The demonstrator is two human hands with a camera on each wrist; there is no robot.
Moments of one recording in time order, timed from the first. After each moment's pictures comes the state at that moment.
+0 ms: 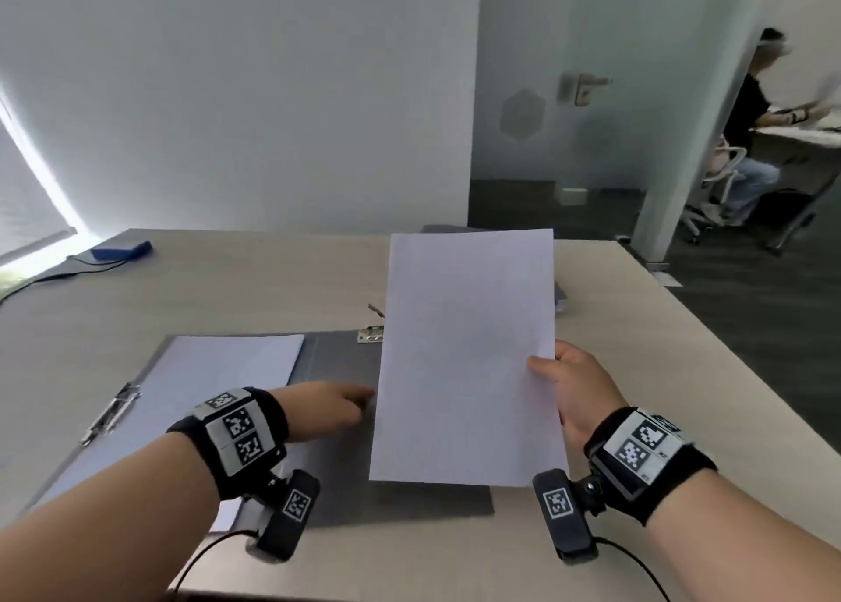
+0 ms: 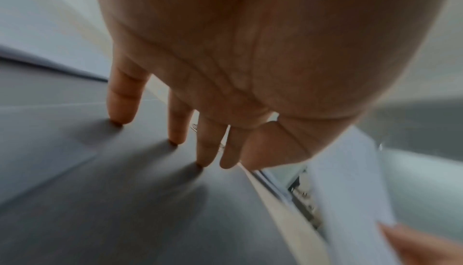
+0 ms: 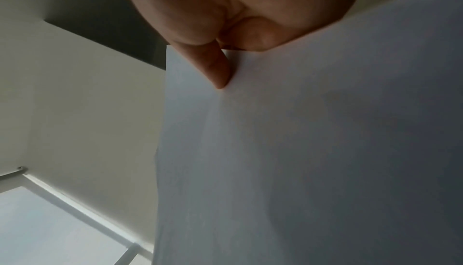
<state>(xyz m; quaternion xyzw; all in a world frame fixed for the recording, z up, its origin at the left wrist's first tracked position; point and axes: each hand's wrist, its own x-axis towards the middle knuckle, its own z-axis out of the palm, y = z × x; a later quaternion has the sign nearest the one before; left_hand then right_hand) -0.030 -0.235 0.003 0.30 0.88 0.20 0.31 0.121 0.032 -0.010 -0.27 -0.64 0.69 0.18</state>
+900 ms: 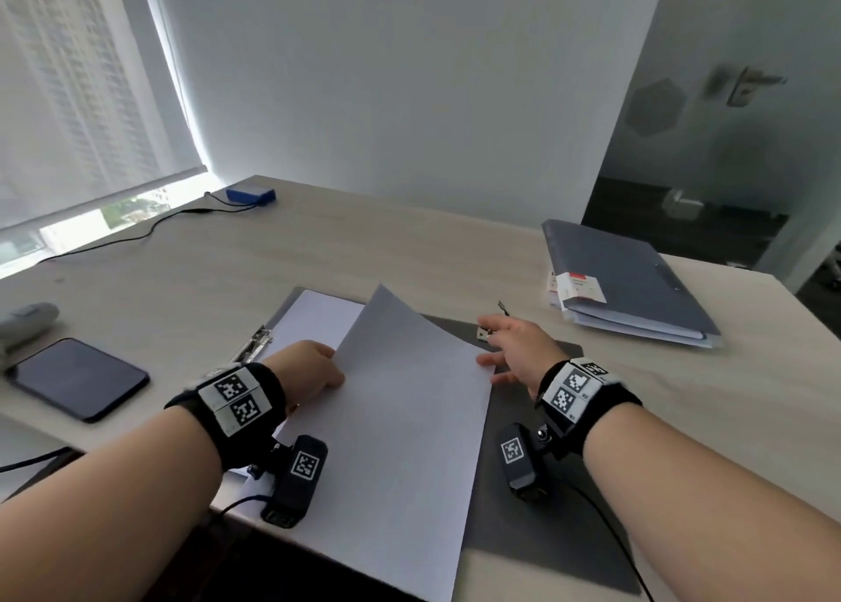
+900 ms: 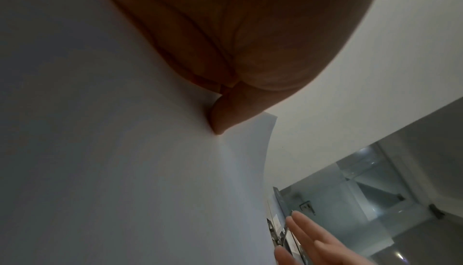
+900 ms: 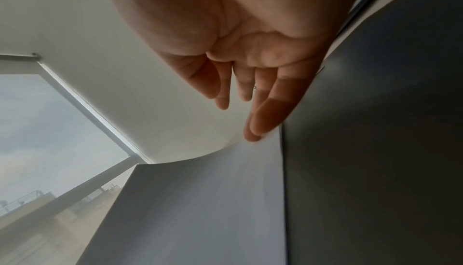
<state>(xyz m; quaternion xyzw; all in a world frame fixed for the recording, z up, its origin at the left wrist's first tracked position) -0.088 -0.378 -0.011 -0.04 0.86 0.46 0.23 -0.052 -0.100 -0.022 -0.18 -0.77 0.61 0.01</state>
